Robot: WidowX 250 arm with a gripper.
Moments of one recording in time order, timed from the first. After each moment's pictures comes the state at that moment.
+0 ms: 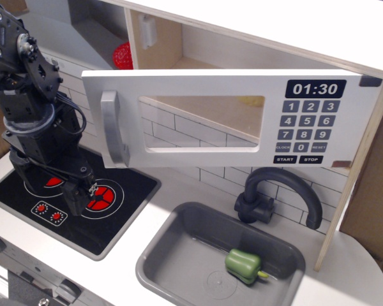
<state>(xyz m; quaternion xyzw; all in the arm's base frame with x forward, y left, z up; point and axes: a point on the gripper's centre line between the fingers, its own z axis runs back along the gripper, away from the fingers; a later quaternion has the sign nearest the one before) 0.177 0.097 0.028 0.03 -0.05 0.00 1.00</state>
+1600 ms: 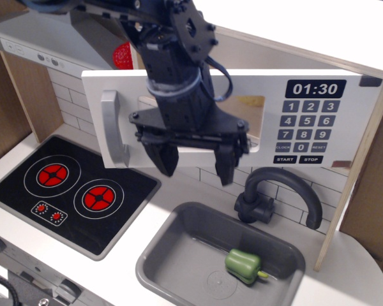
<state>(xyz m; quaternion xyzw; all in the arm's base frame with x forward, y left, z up) 0.239 -0.027 0.072 -0.07 -0.09 0.11 0.99</state>
